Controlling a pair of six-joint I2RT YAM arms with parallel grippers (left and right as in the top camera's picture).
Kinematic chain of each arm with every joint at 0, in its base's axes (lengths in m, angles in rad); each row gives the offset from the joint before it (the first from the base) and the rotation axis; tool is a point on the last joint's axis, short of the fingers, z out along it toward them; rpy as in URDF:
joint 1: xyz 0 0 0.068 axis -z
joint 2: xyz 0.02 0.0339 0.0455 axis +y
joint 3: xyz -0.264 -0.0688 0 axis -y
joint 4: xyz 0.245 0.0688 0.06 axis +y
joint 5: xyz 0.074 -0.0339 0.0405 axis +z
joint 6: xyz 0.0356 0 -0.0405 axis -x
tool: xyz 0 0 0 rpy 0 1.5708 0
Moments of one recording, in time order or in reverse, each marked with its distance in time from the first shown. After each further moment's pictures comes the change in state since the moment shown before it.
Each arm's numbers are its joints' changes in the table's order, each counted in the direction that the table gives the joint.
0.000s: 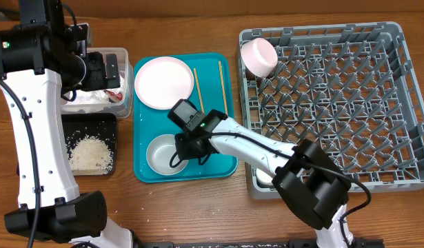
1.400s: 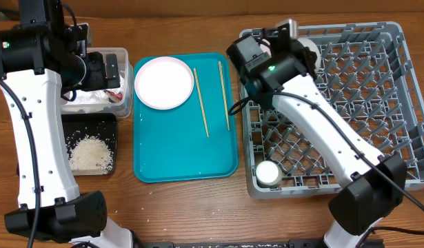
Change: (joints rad) left arm 0.000 0.000 0.000 0.000 0.000 0.000; right arm 0.308 -0.212 0.265 0.467 -1.377 0.389
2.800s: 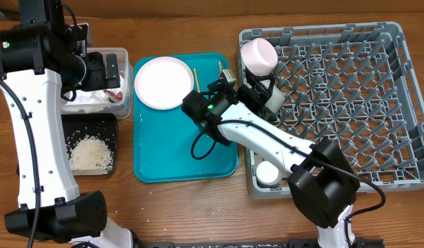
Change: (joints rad) left arm 0.000 0.000 0.000 0.000 0.000 0.000; right arm -0.251 0.180 -0.129 0.053 -0.063 0.086
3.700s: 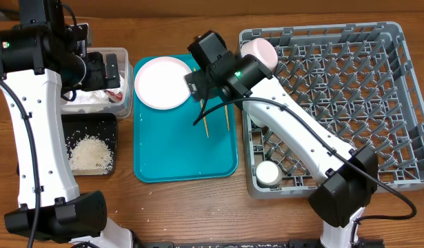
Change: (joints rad) left arm 0.000 0.000 0.000 0.000 0.000 0.000; right arm 0.121 -0.063 0.293 -0.291 1.071 -0.005
